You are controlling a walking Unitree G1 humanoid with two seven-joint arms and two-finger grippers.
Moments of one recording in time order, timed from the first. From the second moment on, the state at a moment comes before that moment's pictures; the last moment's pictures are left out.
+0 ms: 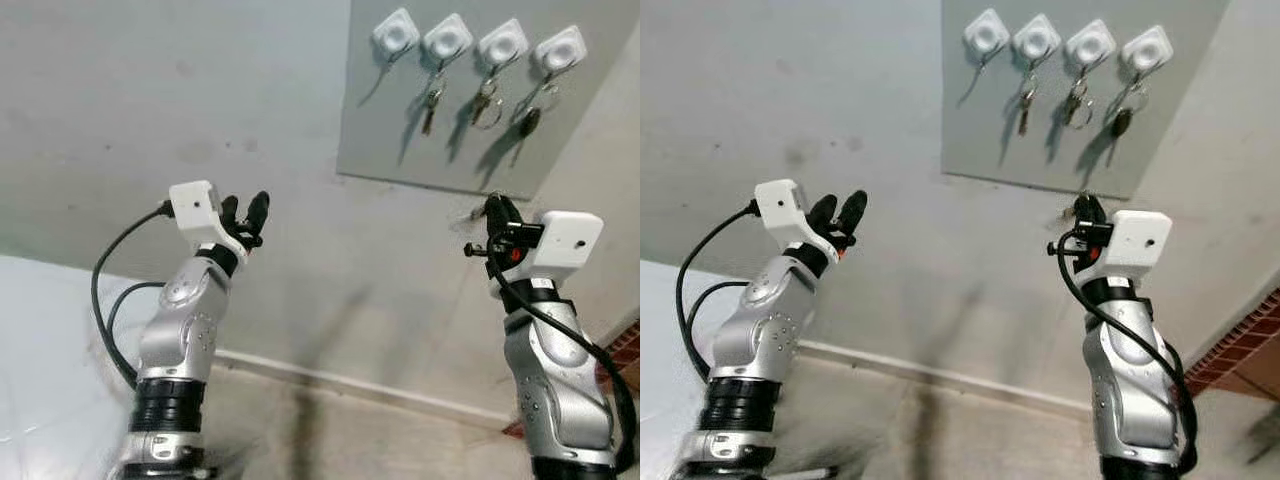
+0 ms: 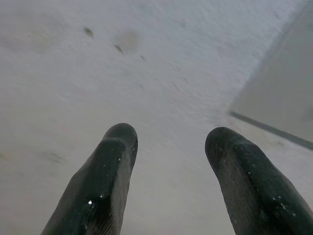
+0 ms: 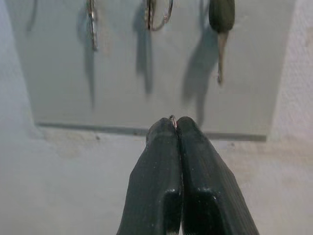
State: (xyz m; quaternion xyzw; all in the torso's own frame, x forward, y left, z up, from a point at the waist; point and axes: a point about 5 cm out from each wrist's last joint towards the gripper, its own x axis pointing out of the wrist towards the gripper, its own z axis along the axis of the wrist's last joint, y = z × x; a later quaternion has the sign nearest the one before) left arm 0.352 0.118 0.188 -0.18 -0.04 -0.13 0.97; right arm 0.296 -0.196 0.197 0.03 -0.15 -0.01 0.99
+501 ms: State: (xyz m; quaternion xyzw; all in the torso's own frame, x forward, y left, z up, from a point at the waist) left arm 0.352 0.121 0.188 -0.16 -0.04 -0.13 0.98; right arm 0.297 -0.191 0.201 0.03 -0.16 0.00 0.99
